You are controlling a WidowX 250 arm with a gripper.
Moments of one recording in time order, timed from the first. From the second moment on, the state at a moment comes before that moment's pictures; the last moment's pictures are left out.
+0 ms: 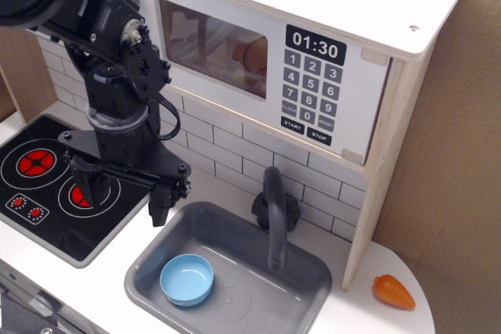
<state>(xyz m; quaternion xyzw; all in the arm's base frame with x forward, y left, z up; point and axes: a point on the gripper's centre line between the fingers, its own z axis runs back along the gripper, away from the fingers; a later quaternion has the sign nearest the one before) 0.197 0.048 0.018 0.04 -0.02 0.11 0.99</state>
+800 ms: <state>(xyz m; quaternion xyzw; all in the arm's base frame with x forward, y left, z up) 0.235 0.094 0.046 0.01 -0.04 0.04 1.00</state>
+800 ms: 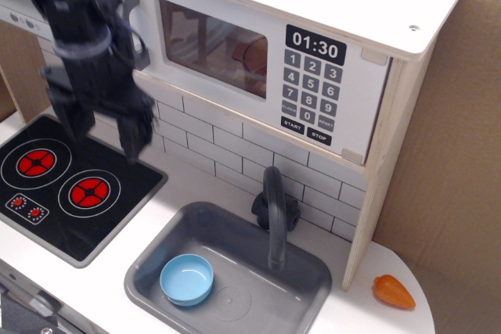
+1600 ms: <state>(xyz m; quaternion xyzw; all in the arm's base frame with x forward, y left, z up) 0.286 0.134 0.072 0.00 -0.09 0.05 0.99</state>
